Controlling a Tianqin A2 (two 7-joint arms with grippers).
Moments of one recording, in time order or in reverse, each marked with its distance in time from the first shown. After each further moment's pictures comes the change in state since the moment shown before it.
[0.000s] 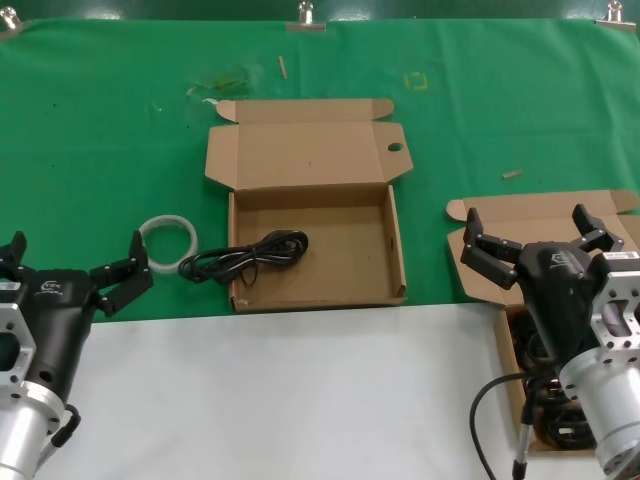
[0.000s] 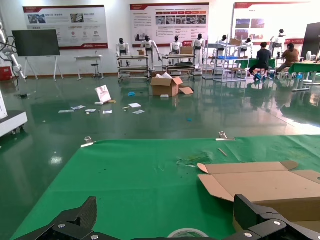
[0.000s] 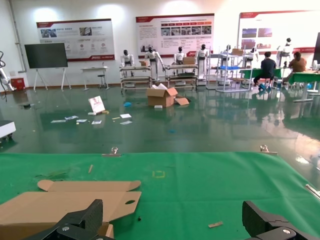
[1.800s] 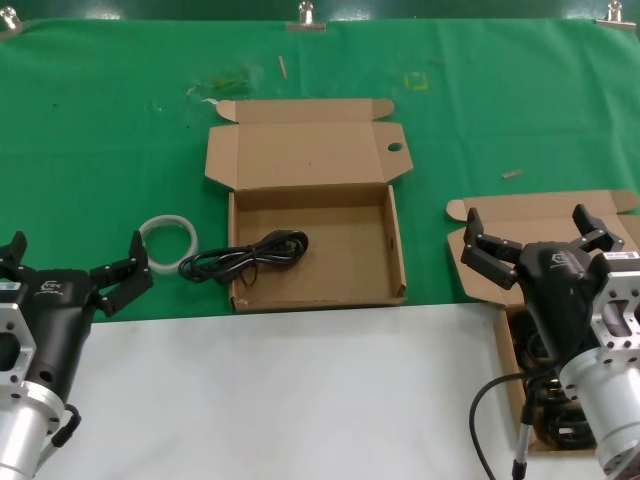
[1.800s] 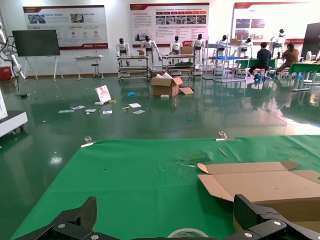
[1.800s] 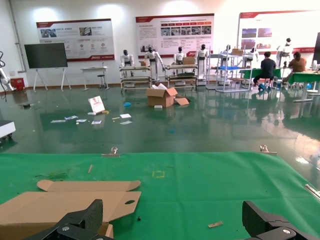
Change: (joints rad) left arm 0.000 0.000 0.000 0.000 0.000 0.000 0.000; right arm -0.001 0.000 0.001 0.000 -0.001 -0.001 0.001
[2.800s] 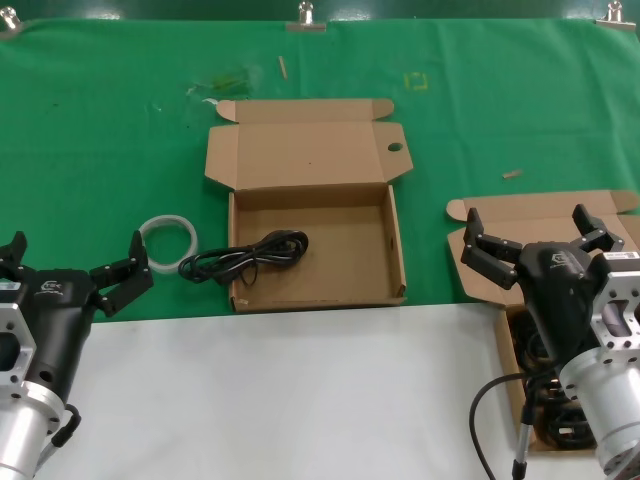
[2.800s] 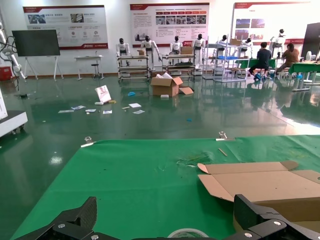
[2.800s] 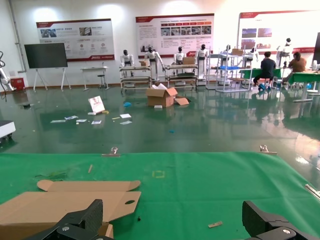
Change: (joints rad) left arm 0.000 0.000 0.000 0.000 0.000 0.000 0.000; right arm 0.000 0.000 0.000 0.000 0.000 0.000 0.000
